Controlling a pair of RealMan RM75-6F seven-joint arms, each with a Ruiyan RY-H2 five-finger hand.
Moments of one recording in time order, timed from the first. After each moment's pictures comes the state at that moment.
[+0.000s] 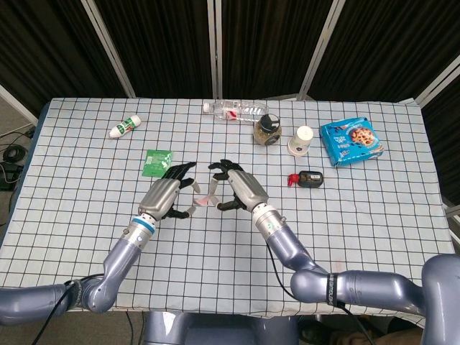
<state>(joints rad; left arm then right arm) -0.79 -1.54 -0.26 -1.67 0.95 0.99 0.22 1.00 -1.53 0.41 -1.73 -0.64 0.92 -0.10</state>
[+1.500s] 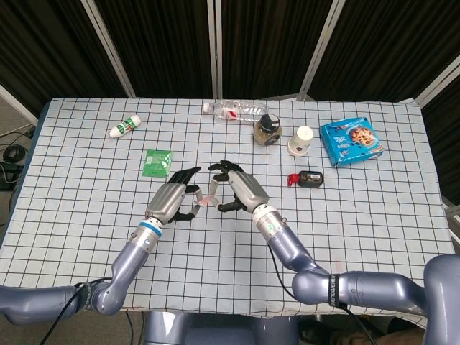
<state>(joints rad) -0.80 -1.60 -0.26 -1.65 0.91 1.01 0.23 1.00 -1.51 0.40 -1.74 -0.64 0.92 -0.09</state>
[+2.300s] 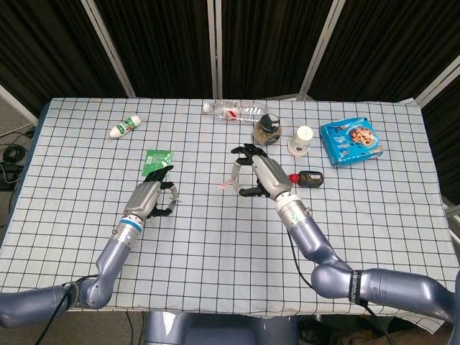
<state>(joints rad) -0.73 -1.58 -0.22 -1.51 0.92 0.97 0.12 0.94 -1.39 0.41 -1.76 -0.68 0.92 -0.05</state>
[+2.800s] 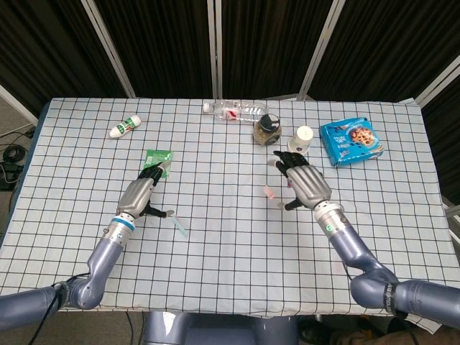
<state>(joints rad) -0.68 -1.53 -0.23 -1.52 1.02 0.99 0.03 0.81 -1.24 0.19 -1.70 -1.00 0.95 -0.15</state>
